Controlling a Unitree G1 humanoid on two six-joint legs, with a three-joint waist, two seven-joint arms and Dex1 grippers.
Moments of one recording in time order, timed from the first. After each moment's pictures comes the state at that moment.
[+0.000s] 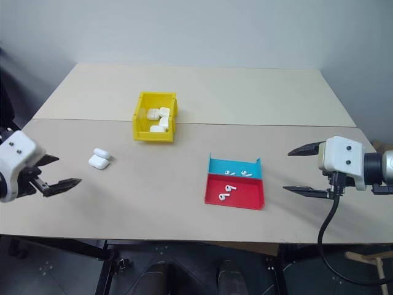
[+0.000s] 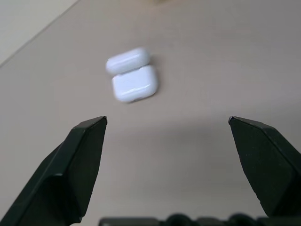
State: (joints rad) left arm -0.18 1.28 0.29 -0.25 -0.51 0.98 -0.81; right arm -0.18 -1.17 -0.29 -0.16 0.37 0.14 1.33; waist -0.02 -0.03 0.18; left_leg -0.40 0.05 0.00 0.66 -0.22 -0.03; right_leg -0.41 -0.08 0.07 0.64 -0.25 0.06
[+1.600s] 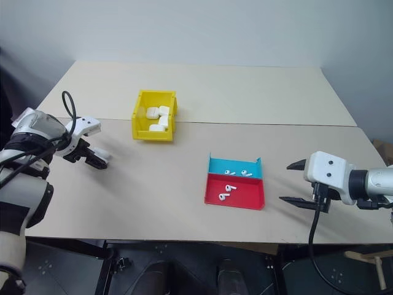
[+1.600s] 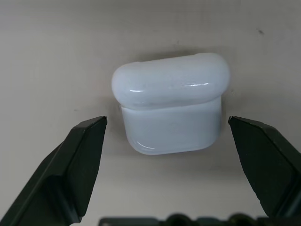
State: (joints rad) left arm -1.28 0.75 -0.52 1.15 0.24 0.77 -1.20; right arm -0.04 -1.16 -0.29 -0.27 0.32 0.25 1.18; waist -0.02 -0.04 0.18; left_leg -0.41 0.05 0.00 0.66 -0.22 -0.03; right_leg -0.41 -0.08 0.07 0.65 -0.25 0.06
